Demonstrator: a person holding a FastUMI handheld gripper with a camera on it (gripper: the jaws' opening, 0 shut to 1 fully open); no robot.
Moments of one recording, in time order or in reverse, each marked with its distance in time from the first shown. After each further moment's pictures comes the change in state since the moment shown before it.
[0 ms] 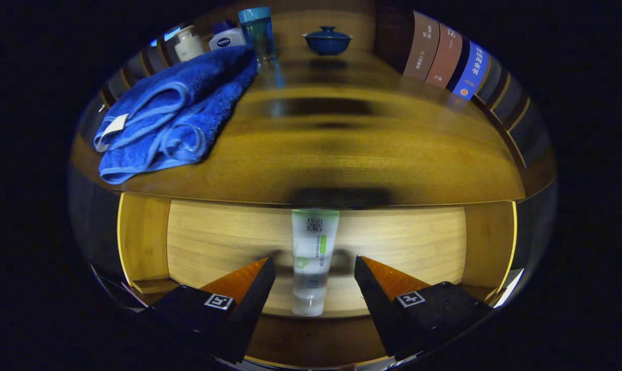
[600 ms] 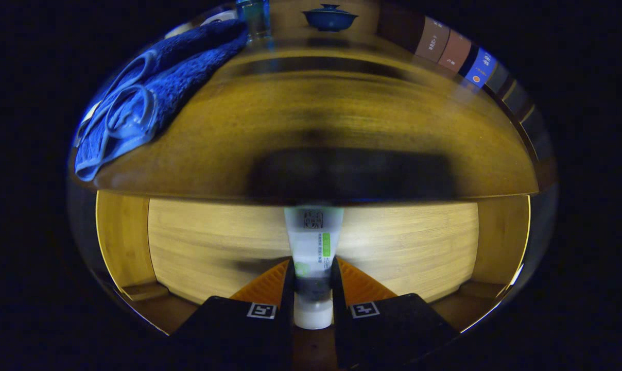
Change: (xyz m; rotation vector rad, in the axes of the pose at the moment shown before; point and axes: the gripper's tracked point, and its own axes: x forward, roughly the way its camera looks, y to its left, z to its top) arm 0.023 0.005 -0.019 -0.032 0.077 -0.019
